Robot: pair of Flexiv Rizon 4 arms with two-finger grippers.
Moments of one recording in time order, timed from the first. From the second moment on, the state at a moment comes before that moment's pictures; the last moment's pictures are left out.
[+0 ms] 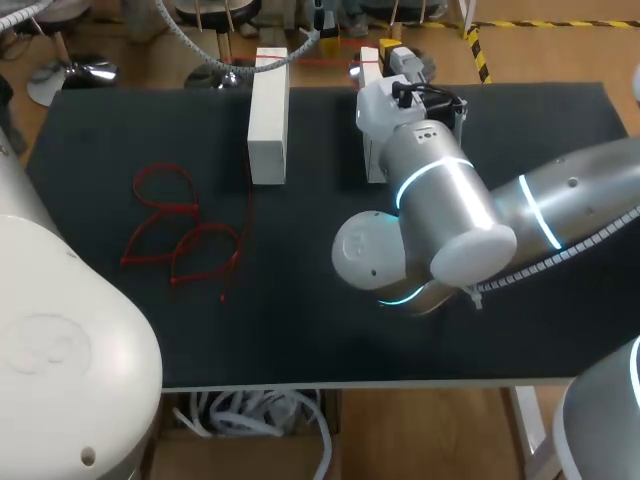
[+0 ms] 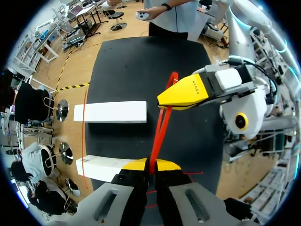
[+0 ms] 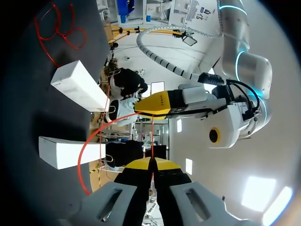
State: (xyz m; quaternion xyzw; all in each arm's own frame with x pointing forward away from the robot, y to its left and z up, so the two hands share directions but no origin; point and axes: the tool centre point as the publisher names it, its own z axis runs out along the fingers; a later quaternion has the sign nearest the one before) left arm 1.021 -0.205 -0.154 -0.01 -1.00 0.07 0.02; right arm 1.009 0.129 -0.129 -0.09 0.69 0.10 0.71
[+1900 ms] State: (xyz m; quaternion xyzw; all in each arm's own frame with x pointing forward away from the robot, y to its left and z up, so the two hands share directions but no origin) left arm 1.021 -0.205 -0.154 -0.01 -1.00 0.07 0.02; right arm 1.021 0.119 -0.129 -0.11 0.70 0.12 0.70
